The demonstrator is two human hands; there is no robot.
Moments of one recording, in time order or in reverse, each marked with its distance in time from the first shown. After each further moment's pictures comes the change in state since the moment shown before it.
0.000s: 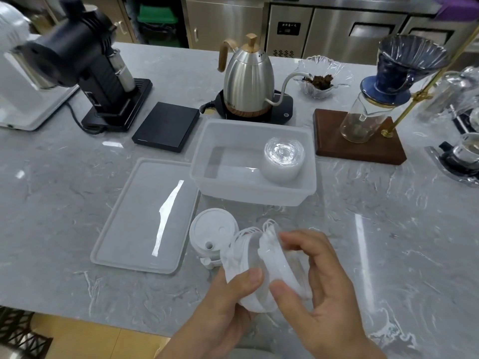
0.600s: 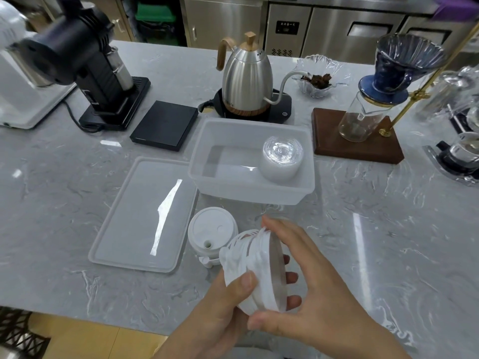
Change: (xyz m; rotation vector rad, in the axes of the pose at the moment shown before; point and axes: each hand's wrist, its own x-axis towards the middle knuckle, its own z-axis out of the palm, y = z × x) left_hand -0.002 -0.003 -0.008 -0.143 -0.140 -0.111; right_hand 0.013 -0.021 -0.014 -0.230 -0.432 0.265
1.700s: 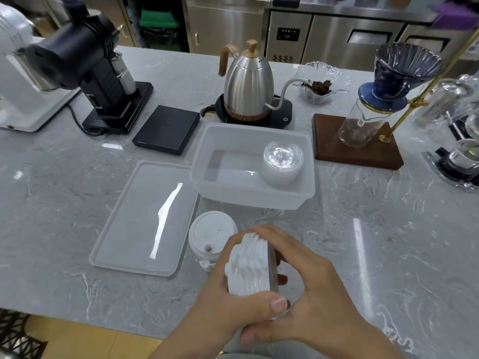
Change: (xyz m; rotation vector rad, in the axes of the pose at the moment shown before) left_hand 0.002 0.014 0.018 0.547 0.185 0.182; right_hand 0.009 -0.001 -0.001 -0.027 0.069 -0.249
